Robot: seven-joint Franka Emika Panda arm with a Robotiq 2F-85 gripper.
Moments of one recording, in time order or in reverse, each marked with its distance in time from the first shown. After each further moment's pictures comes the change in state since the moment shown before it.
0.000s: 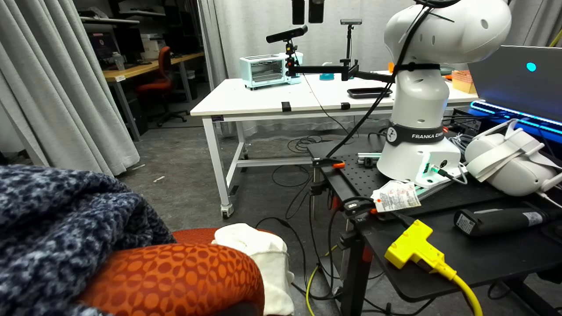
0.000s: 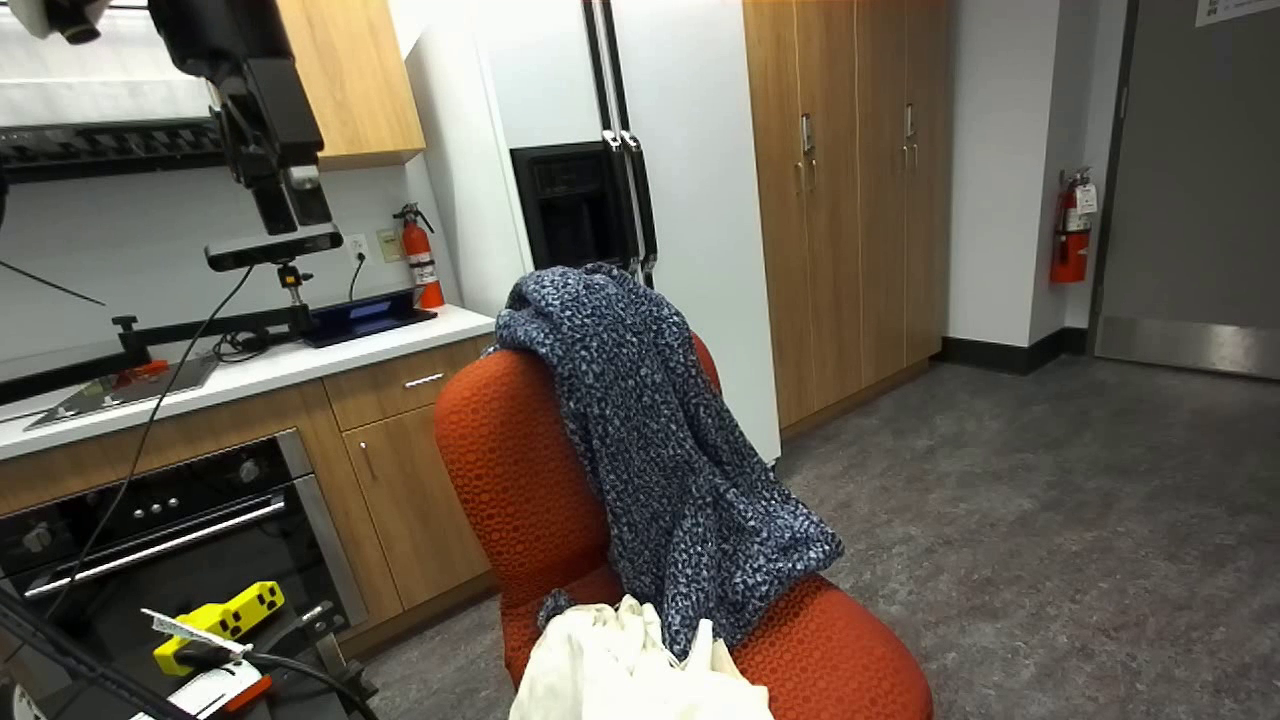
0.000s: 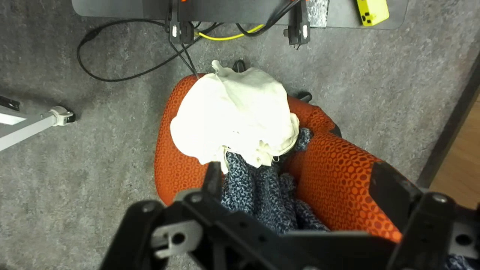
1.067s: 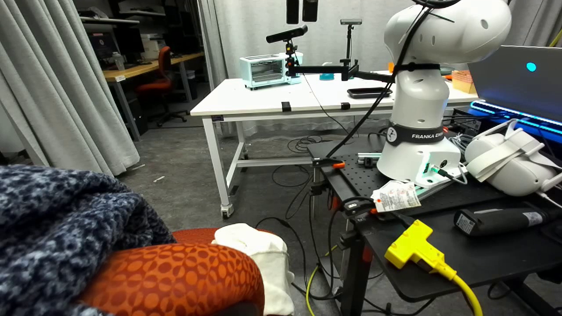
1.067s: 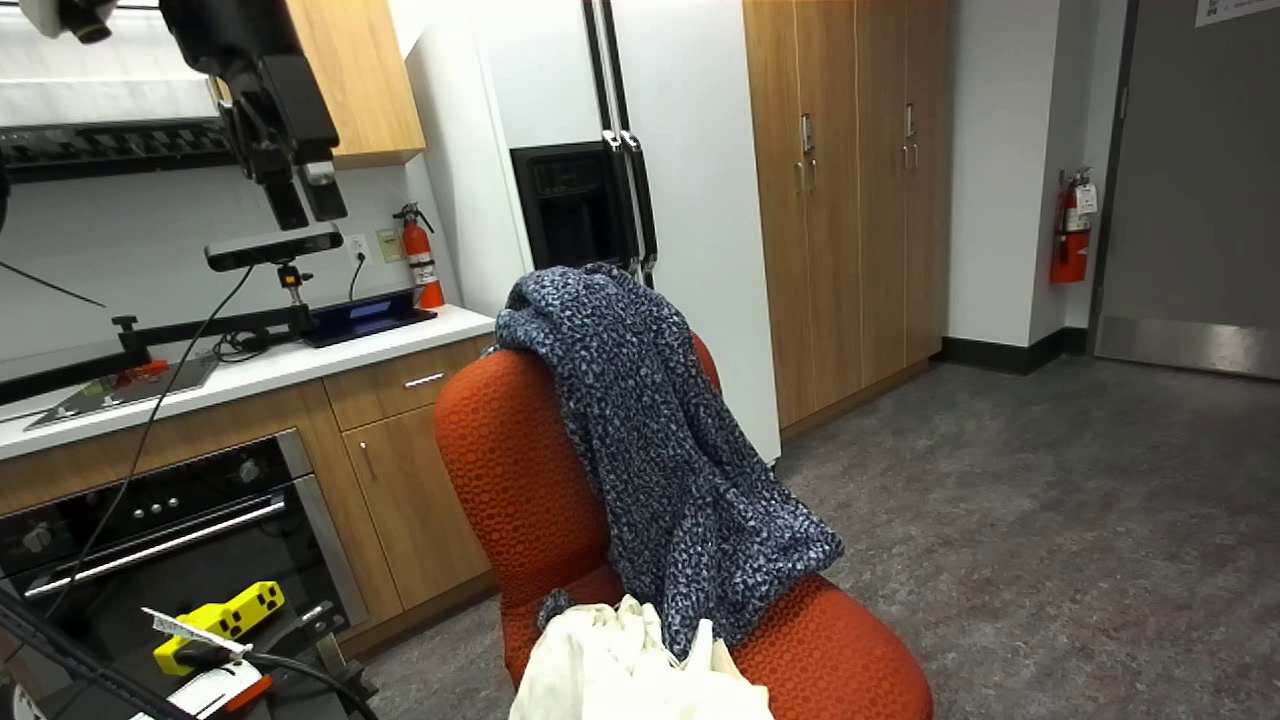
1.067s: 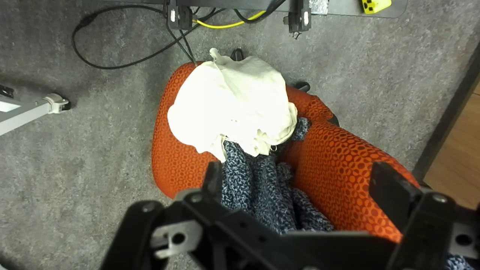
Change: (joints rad) arm 0.000 0.005 -0.009 -0.001 0.000 0.040 -0.018
